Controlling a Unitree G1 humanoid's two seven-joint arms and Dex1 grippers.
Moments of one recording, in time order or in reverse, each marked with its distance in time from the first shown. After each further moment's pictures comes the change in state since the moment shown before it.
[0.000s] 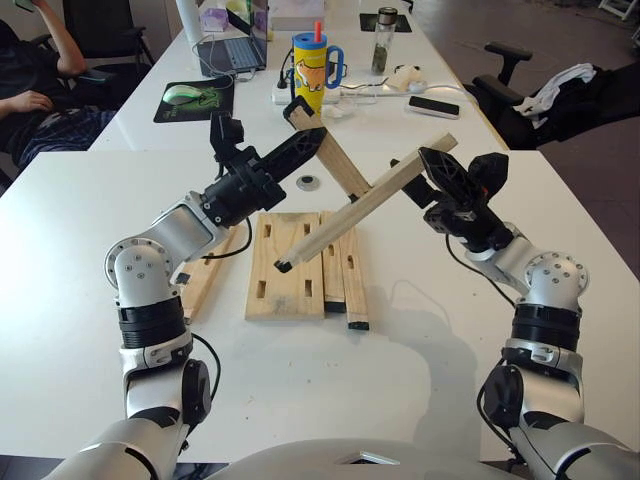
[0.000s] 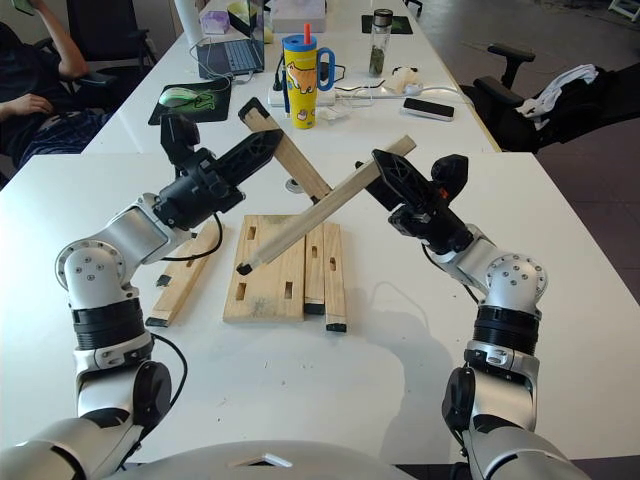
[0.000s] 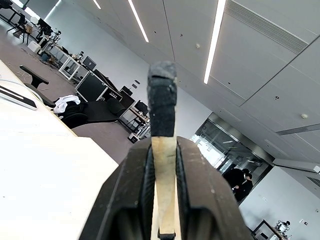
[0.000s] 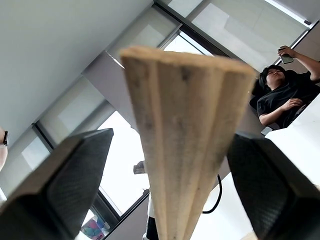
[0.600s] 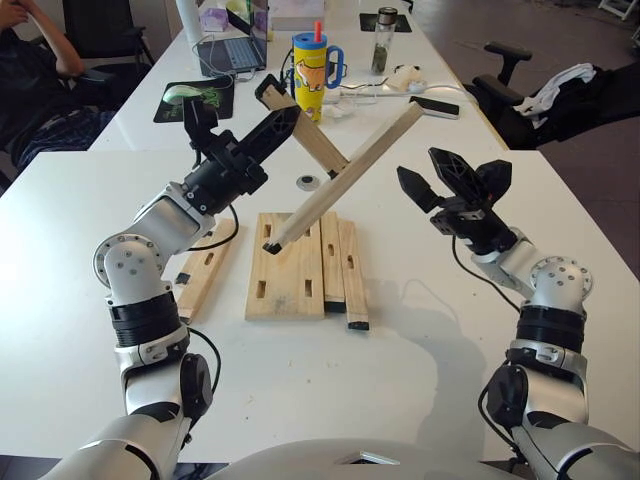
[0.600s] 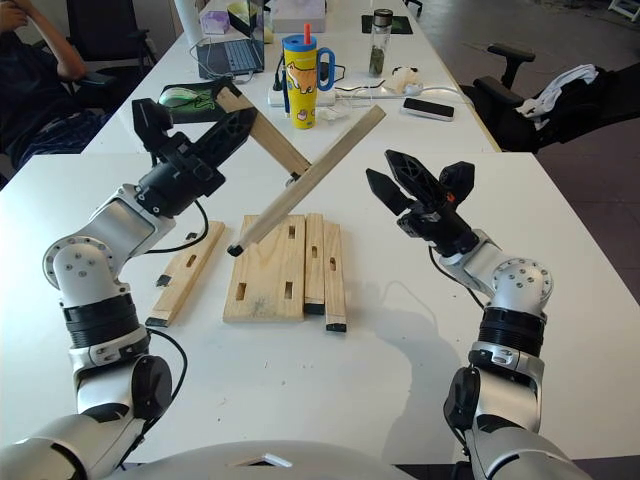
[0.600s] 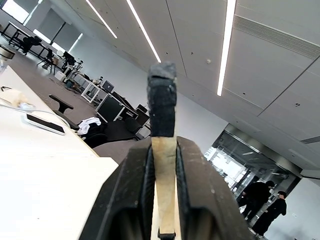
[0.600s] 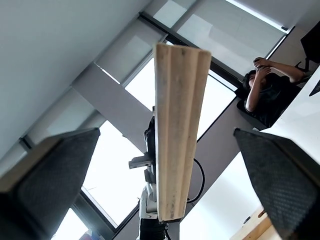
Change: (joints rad) left arm -0.029 -0.006 0.067 -0.005 0.083 -0.037 -0.020; right arm 0.003 -0.014 -0.035 0.047 -0.019 0.015 -0.032
